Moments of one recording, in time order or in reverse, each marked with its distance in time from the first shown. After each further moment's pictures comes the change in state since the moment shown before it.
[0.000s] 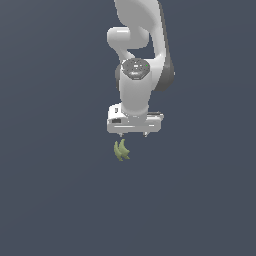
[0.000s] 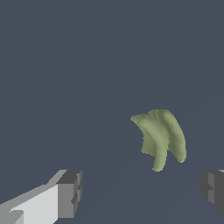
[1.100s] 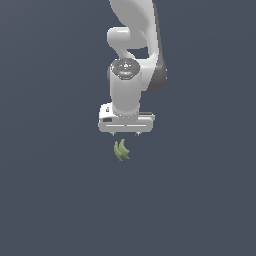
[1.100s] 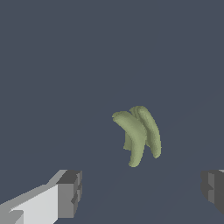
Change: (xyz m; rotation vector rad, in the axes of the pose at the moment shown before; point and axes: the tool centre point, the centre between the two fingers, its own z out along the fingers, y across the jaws) arm -0.004 0.032 -0.001 -0.026 -0.015 0.015
